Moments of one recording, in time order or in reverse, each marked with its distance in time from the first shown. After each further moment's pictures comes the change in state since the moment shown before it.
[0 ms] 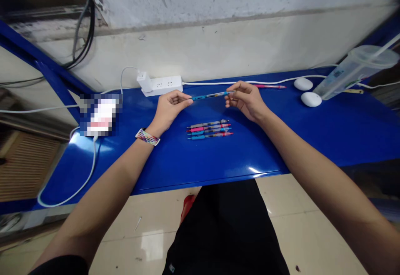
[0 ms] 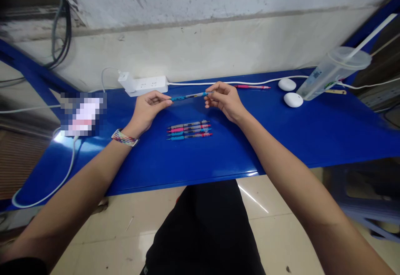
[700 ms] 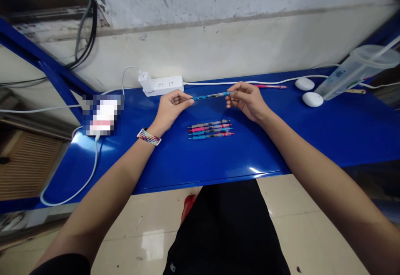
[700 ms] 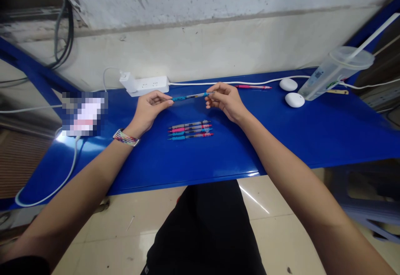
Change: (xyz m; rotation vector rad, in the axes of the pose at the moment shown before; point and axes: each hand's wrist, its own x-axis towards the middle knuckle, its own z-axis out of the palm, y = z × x) left_hand 0.001 -0.001 0.000 0.012 -0.022 0.017; right_hand 0.001 0.002 -0.001 0.038 -0.006 0.004
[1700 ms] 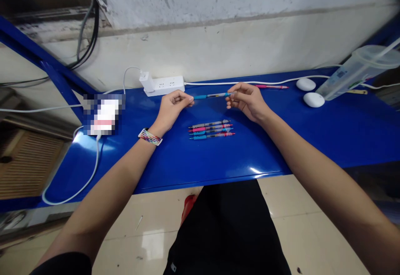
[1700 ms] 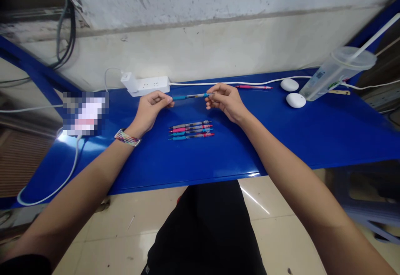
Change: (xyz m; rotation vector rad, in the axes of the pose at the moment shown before) left_hand -0.001 0.004 0.002 -0.001 0.000 -0.017; right_hand -0.003 -0.002 0.003 -0.046 -0.001 0.020
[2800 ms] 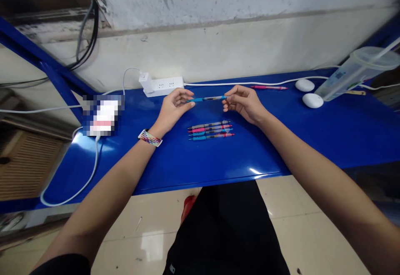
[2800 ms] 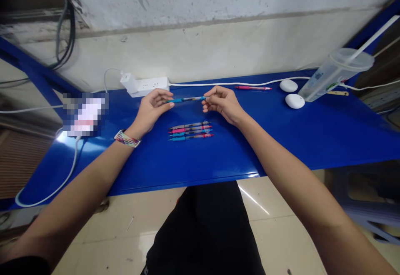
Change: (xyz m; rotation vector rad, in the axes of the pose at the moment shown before) left_hand -0.001 0.001 0.000 0.017 -0.054 0.055; right_hand -0.003 -0.001 0.008 0.020 -0.022 0.033
